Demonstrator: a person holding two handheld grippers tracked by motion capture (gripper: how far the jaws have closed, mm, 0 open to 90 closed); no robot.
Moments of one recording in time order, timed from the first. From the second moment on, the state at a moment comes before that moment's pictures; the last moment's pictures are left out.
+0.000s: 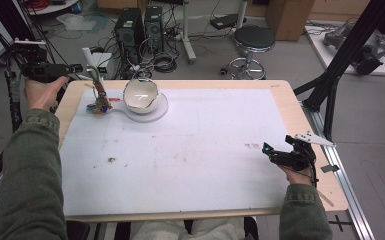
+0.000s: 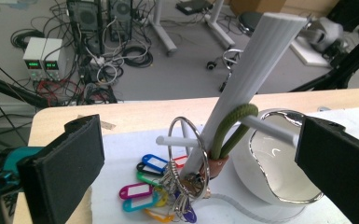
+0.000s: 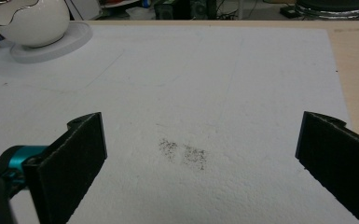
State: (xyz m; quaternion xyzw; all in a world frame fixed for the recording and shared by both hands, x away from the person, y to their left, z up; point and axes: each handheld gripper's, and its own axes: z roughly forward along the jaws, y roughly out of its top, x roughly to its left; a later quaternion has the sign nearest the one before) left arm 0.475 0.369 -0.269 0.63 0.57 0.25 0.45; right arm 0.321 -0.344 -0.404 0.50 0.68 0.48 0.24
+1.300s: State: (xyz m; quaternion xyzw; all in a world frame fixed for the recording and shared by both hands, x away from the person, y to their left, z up) left arm 0.417 0.358 -0.311 0.62 0.56 0.28 0.47; right arm 0.323 -0.343 -0.404 0.50 0.68 0.48 0.24
